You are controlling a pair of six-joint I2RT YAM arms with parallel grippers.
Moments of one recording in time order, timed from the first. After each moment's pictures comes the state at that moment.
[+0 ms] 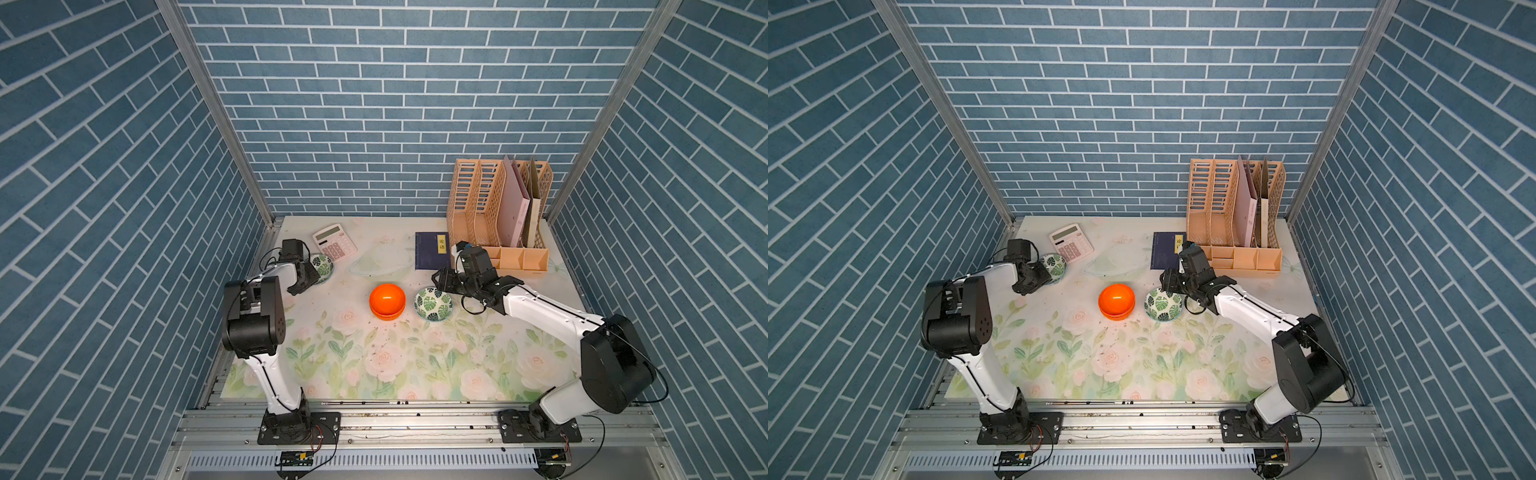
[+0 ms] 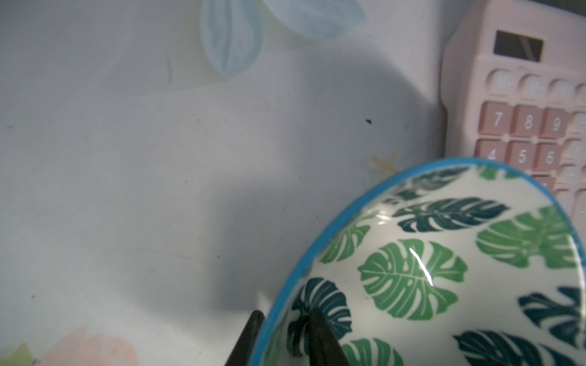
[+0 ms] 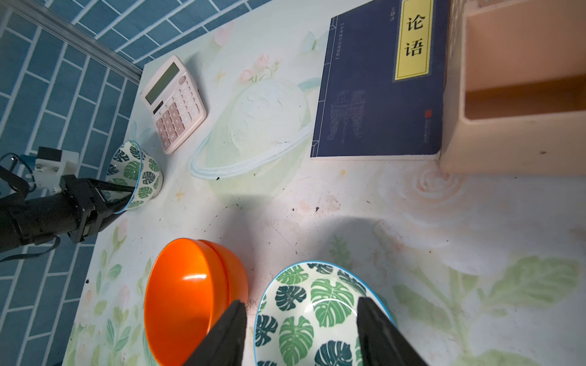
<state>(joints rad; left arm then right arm) 0.13 1.89 1.17 -0.33 0.02 -0.53 0.60 1.54 1.00 -0.19 -0.12 0.58</state>
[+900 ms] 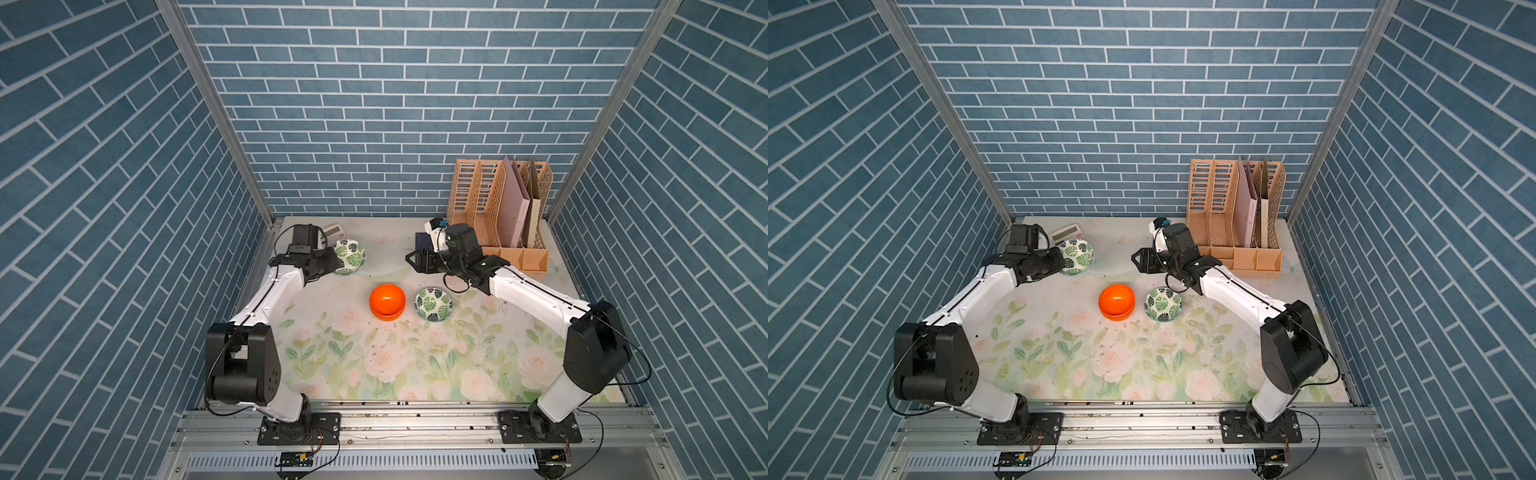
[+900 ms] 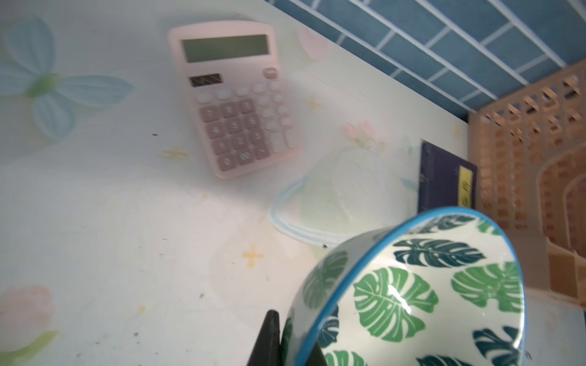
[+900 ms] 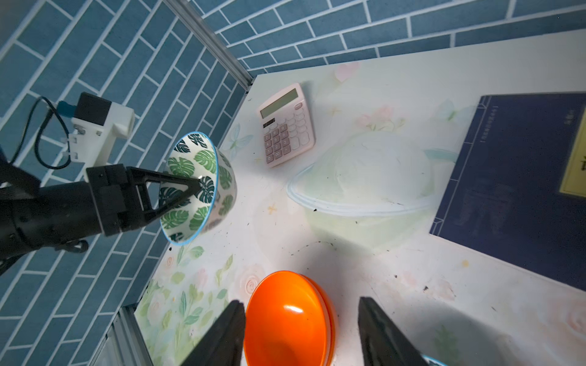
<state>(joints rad) -0.13 1.52 1.18 -0.50 0.15 -0.43 0.67 1.69 1.33 -0.19 -0.31 0.47</state>
